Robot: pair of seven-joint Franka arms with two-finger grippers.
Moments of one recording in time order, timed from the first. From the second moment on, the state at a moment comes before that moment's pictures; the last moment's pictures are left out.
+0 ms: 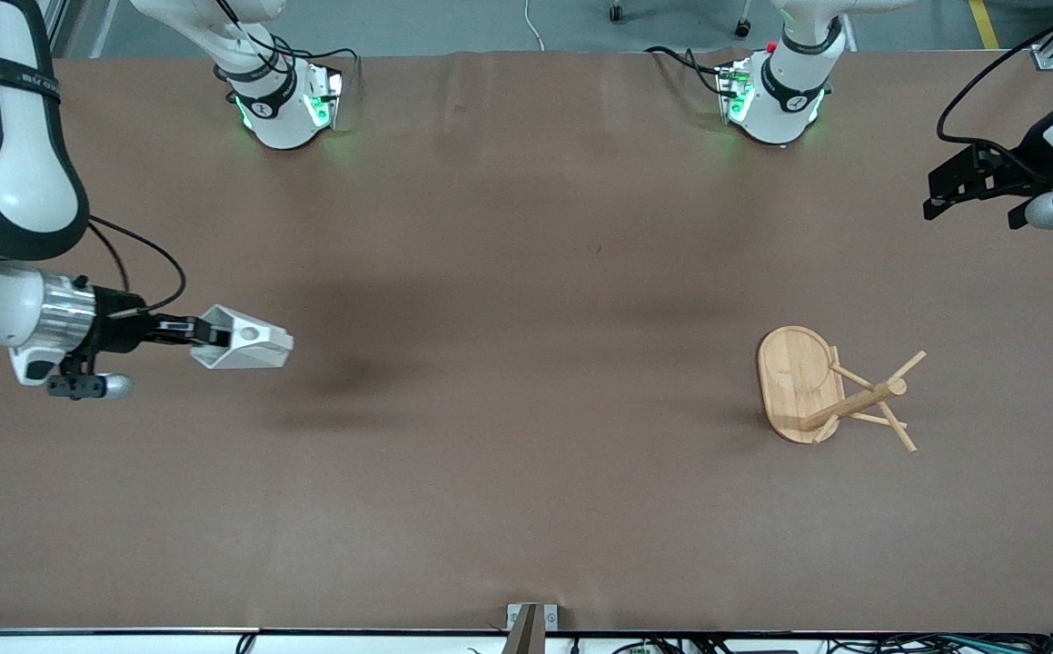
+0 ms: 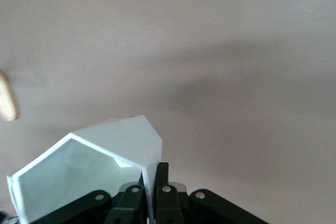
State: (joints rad) left arm 0.01 -0.02 -0.09 -1.53 -0.04 1.48 0.06; right arm -0.04 0.27 0.05 -1.70 0.56 1.78 -0.04
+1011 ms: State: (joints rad) left arm -0.50 0.03 -0.14 -1.49 -0.07 1.51 0.06; right arm 0.14 0.40 0.22 -1.78 1.31 1.98 -0.20
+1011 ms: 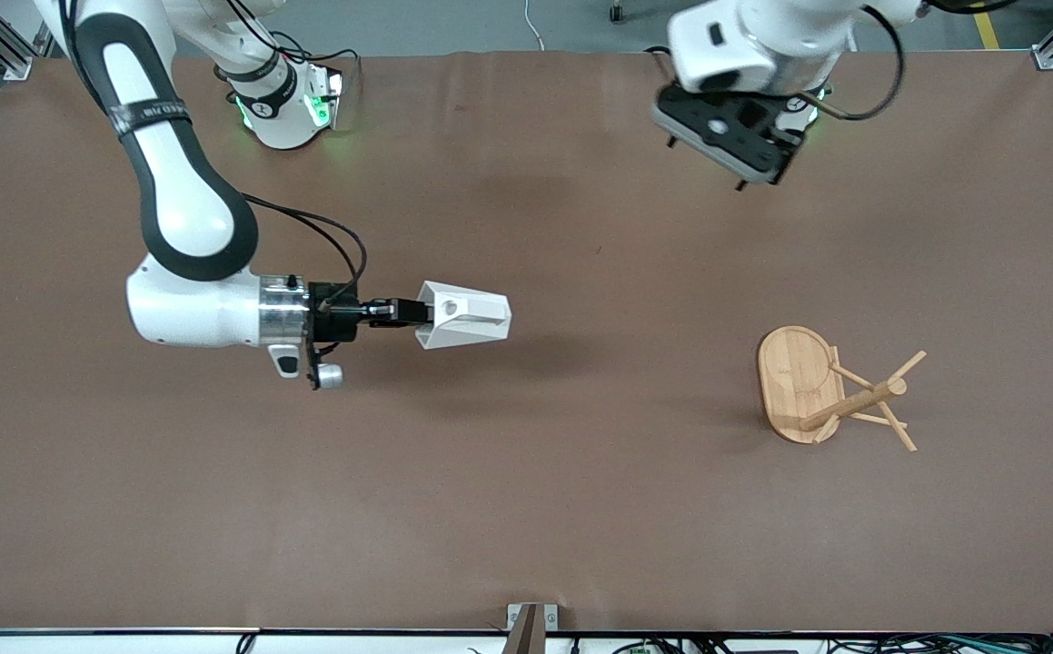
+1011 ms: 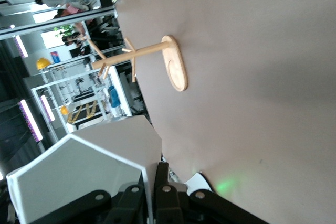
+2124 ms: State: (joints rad) left arm -0.51 0.20 -0.28 -1.47 -0.11 1.80 0.52; right arm 0.14 0.39 0.37 -1.83 1.47 1.97 -0.29
